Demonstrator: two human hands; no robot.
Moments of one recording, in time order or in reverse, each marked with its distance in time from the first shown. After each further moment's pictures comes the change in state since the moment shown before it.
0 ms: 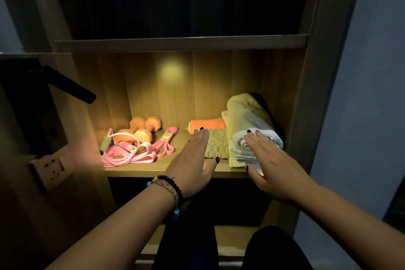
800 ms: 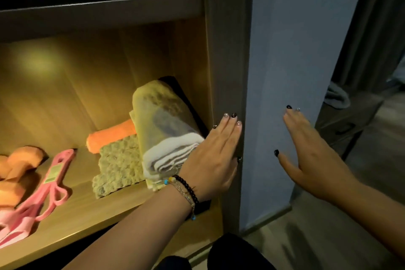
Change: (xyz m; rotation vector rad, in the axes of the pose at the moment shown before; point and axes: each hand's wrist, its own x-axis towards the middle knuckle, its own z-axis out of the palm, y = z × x) left_hand 0.169 0.126 0.123 0.018 -0.050 0.743; right_hand -0.064 0.196 -0.020 -0.136 0.188 0.492
